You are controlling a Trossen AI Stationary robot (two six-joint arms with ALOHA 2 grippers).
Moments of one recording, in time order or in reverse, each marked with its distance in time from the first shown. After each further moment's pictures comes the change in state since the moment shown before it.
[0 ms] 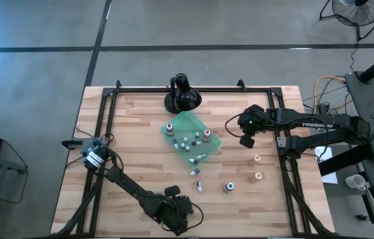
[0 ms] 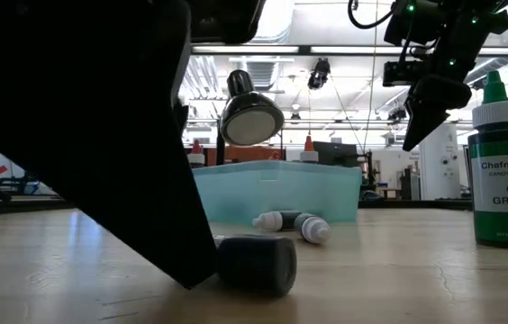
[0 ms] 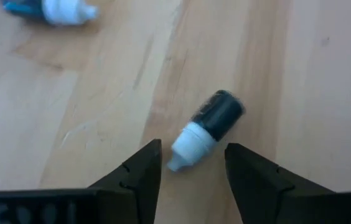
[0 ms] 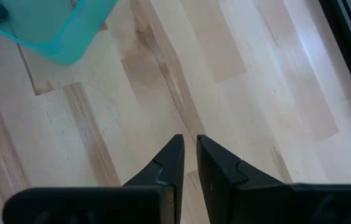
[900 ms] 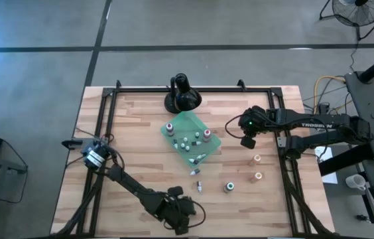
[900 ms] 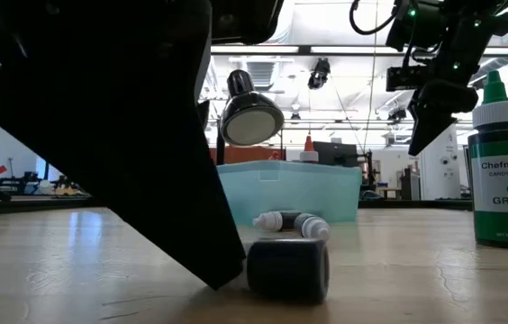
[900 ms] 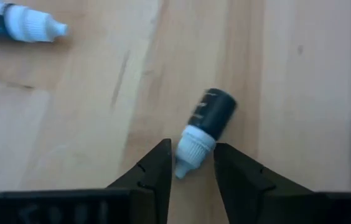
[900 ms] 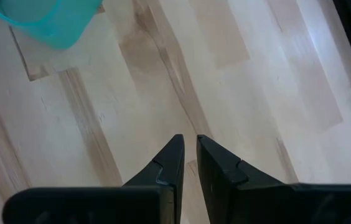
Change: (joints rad) left arm 0.011 -0.004 -0.022 0.089 0.061 0.061; right arm 0.000 0.000 -0.016 -0.020 0.000 0.004
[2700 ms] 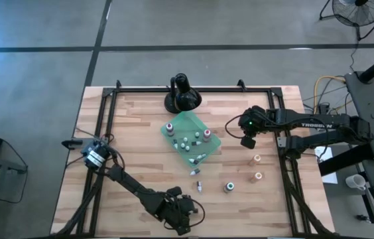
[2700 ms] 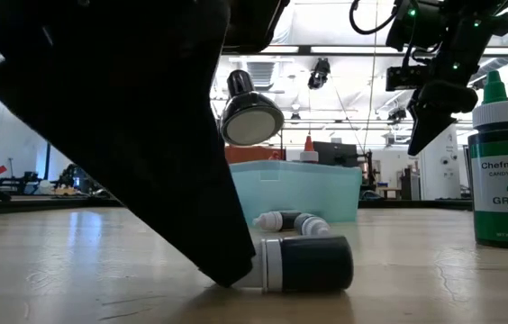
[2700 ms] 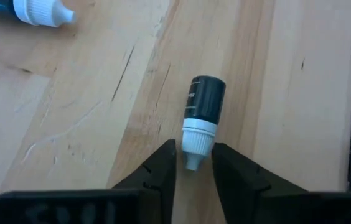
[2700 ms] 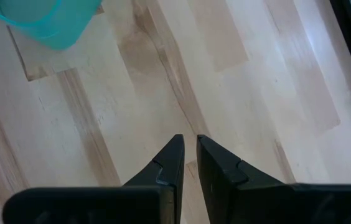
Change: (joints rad) left arm 0.011 0.005 0.001 0.011 -0.010 -0.113; right arm 0.000 0.000 0.000 0.004 0.005 -0.008
